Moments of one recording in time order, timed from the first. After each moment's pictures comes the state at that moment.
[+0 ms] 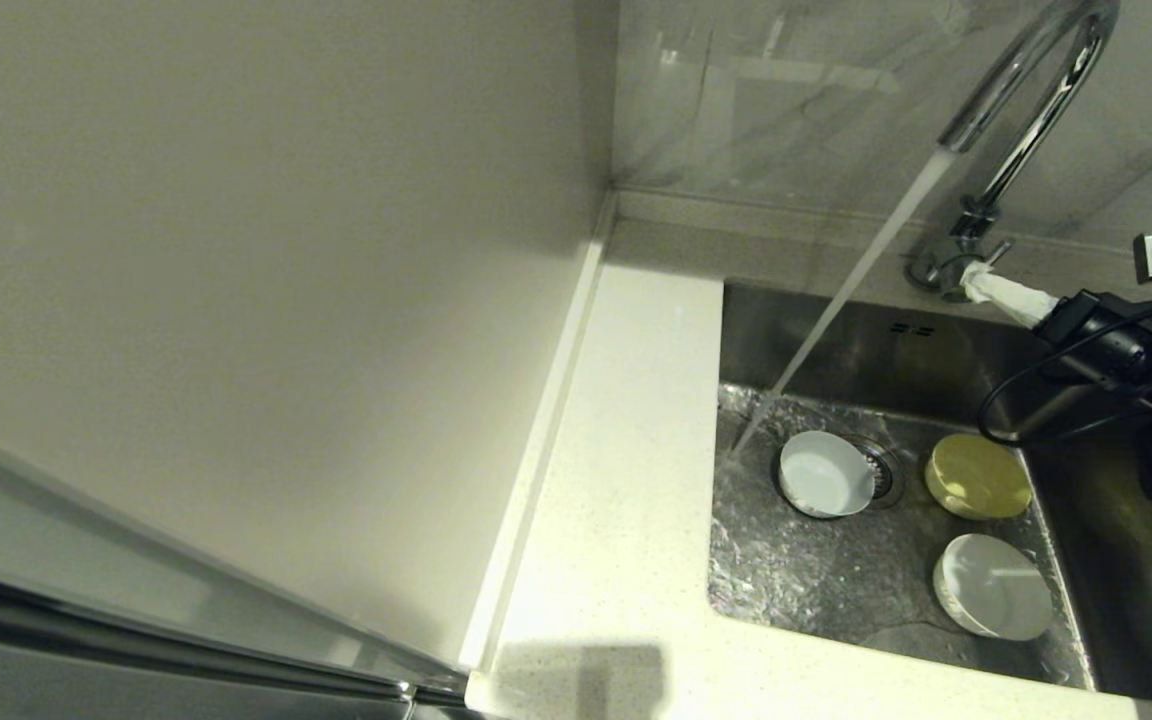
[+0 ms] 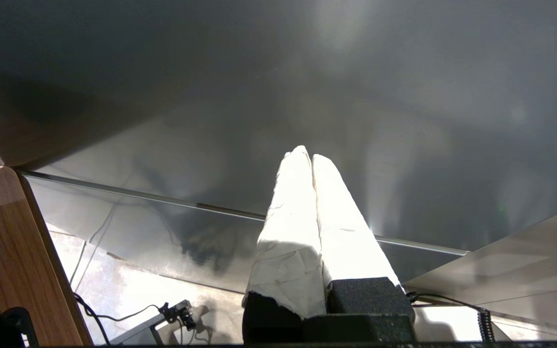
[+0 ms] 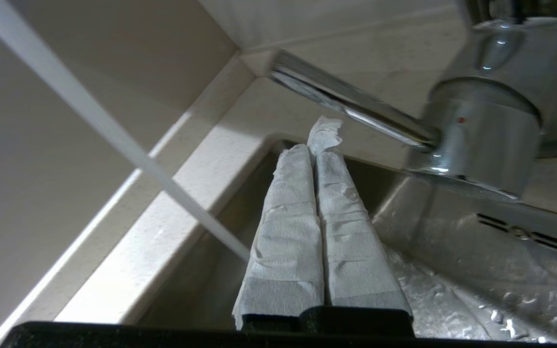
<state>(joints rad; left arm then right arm) 0.00 0.00 0.00 -0.01 0.00 -0.01 -0.35 2.19 -1.16 -1.52 0.95 0.81</state>
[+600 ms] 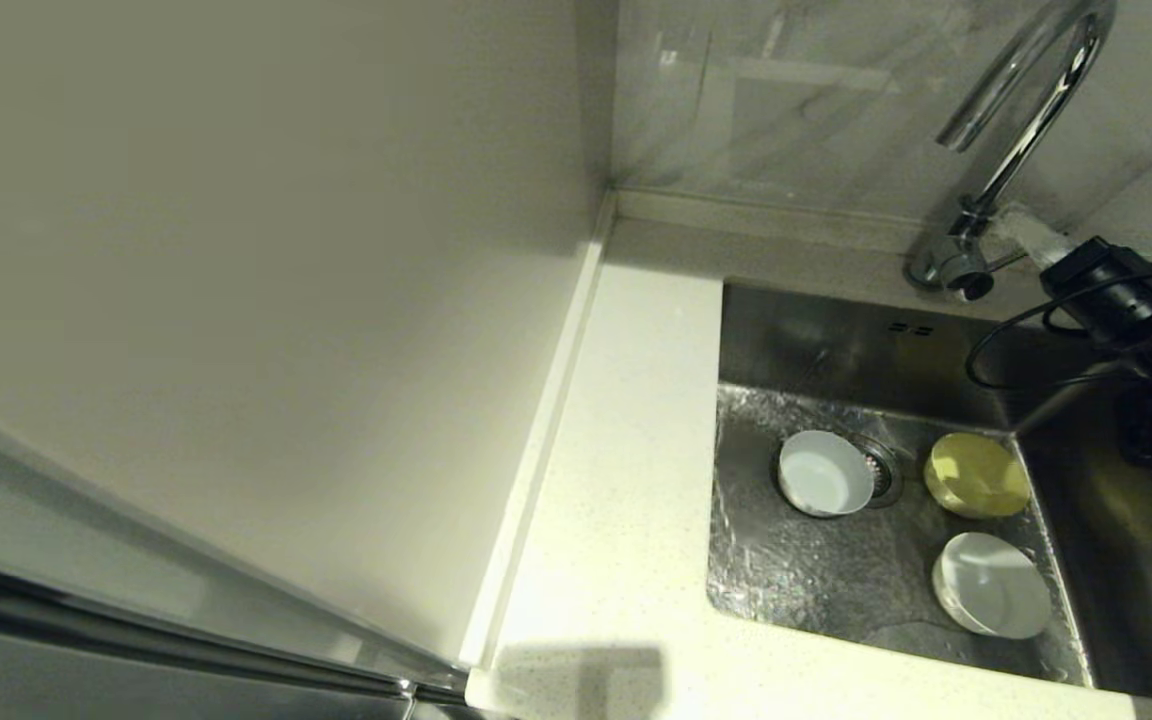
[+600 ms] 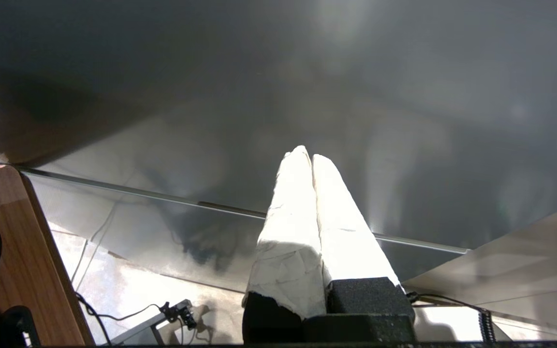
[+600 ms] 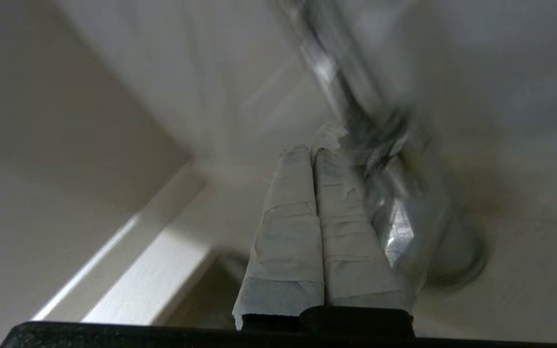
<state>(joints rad) 0.00 0.00 0.00 -0.01 0.00 -0.01 -0.35 2.26 -1.40 -1.52 0.66 0.85</state>
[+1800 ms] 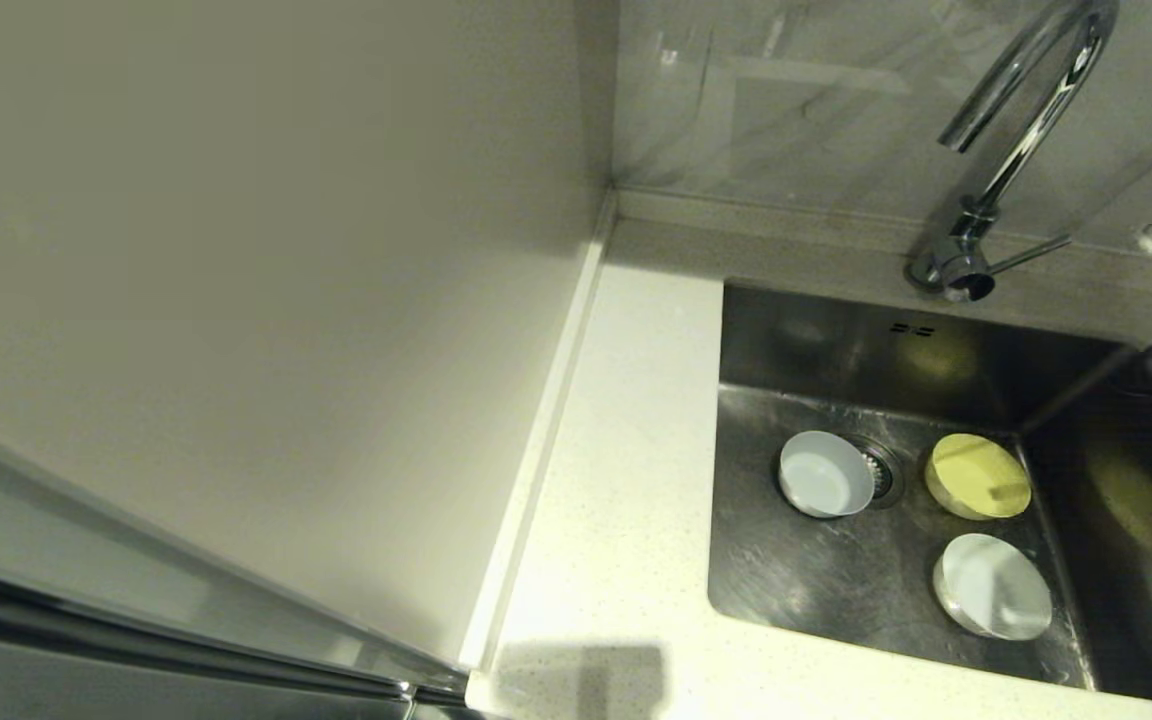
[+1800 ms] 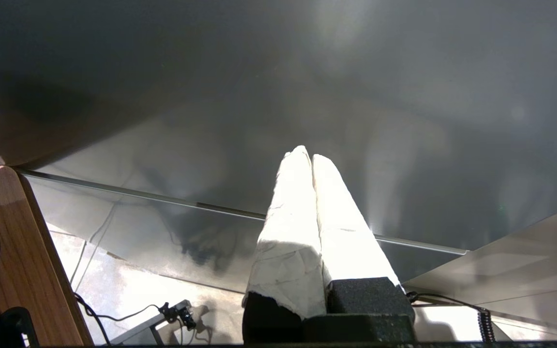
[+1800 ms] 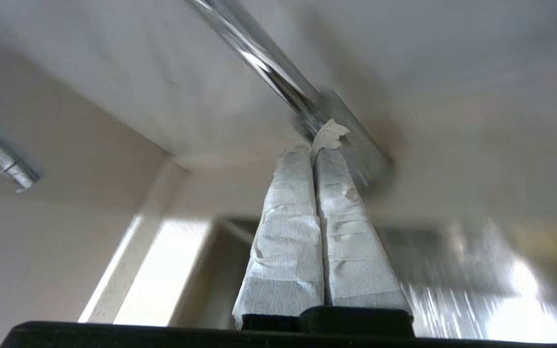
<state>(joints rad) 0.00 0.00 0.00 -0.01 0.00 -0.01 -0.56 1.87 -1.05 -1.18 0.76 0.86</state>
